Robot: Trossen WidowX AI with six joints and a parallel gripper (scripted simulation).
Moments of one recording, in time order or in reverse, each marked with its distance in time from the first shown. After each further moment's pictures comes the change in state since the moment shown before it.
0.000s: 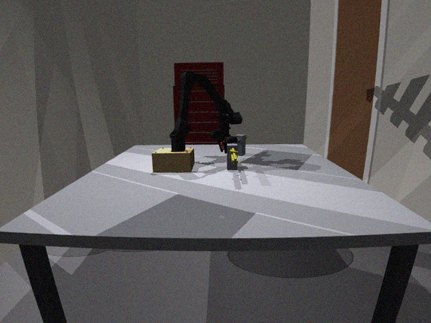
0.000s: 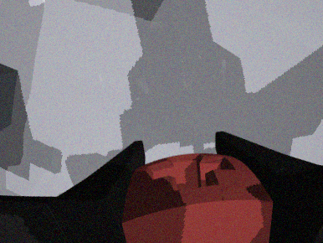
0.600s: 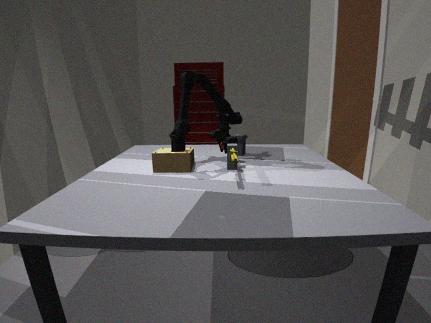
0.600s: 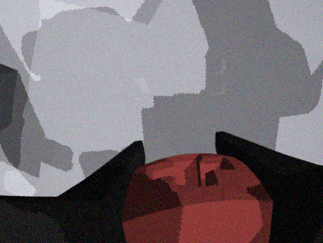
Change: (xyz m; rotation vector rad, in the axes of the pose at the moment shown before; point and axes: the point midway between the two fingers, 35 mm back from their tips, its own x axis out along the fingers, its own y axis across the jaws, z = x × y) arm 0.000 0.000 0.000 0.000 0.000 0.000
